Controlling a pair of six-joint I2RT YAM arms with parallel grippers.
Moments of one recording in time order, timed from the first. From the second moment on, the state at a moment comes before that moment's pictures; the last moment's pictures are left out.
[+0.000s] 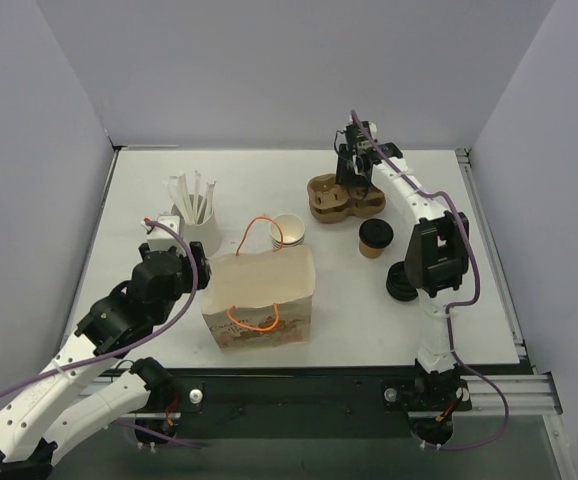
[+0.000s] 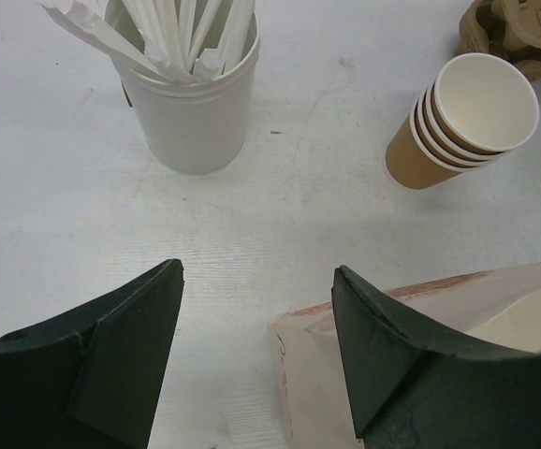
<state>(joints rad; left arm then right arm) -0.71 0.69 0.83 -0.64 -0.54 -0.44 0.32 2.16 1.95 -0.67 0.20 0.31</state>
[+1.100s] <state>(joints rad) -0.71 0.52 1.11 -0.92 -0.31 -0.67 0.49 1.30 1.90 -0.92 -0.29 0.61</state>
